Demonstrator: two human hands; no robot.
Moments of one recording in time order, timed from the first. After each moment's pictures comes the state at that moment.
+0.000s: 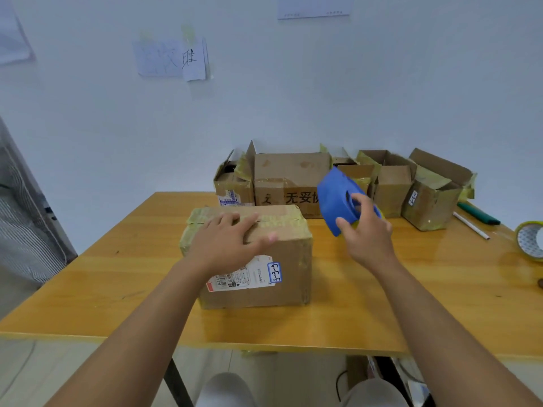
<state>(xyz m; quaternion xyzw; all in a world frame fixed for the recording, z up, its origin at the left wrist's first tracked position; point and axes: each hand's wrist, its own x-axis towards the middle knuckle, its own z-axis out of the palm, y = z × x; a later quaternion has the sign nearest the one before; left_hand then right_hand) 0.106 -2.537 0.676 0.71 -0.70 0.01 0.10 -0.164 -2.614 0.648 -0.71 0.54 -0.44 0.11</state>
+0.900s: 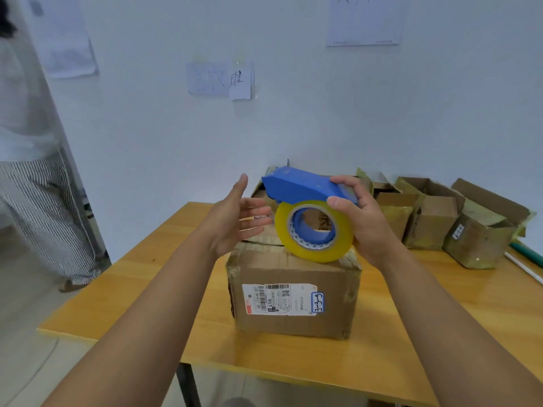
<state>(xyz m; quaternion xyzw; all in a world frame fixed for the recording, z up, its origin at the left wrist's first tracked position) 0.172 -2.555 0.738 0.54 -0.39 -0.48 0.57 -0.072 -2.612 0.728 -0.67 0.23 -0.51 0.49</state>
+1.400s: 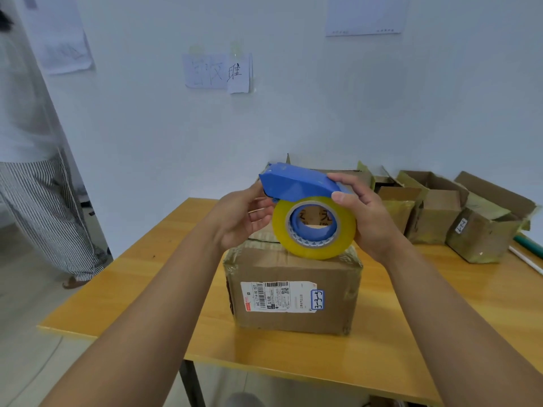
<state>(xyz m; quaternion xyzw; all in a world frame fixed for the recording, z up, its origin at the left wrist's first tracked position) 0.159 -2.564 0.741 0.47 -0.39 -0.53 0.59 -0.077 -2.619 0.725 -0.66 0.22 -0.50 0.52</state>
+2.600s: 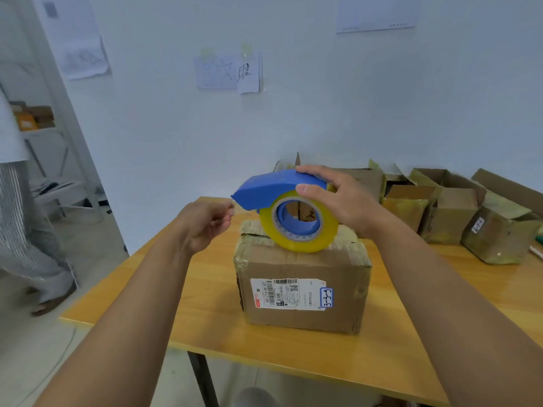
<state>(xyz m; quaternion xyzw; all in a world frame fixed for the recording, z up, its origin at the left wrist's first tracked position) 0.227 -2.540 0.726 0.55 -0.29 -0.45 0.64 -0.043 -2.614 0.759 -0.81 0.26 -0.38 0.36</state>
